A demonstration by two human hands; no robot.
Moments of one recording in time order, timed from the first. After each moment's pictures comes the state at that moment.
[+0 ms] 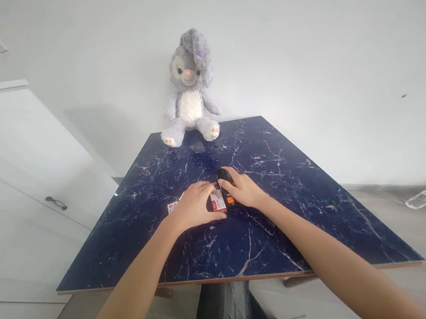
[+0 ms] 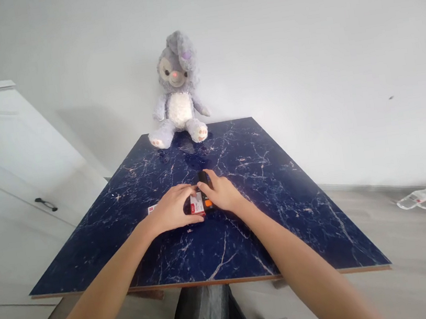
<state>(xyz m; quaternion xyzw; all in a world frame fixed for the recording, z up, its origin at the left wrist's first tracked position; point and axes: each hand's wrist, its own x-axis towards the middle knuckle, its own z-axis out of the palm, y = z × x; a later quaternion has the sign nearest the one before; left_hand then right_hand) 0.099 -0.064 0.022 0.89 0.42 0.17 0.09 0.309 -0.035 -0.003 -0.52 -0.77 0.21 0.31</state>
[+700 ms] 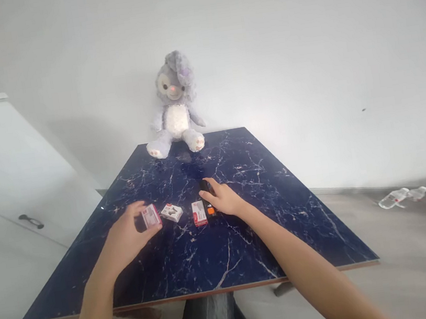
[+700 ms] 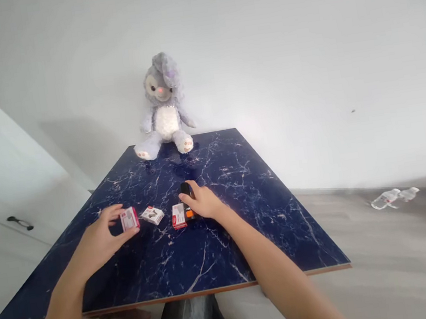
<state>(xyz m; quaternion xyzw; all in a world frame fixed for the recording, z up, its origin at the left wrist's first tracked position) 0.018 -0.115 0.043 0.69 0.68 0.23 0.08 0.318 -0.030 0.001 -0.49 -0.77 0.26 0.31</state>
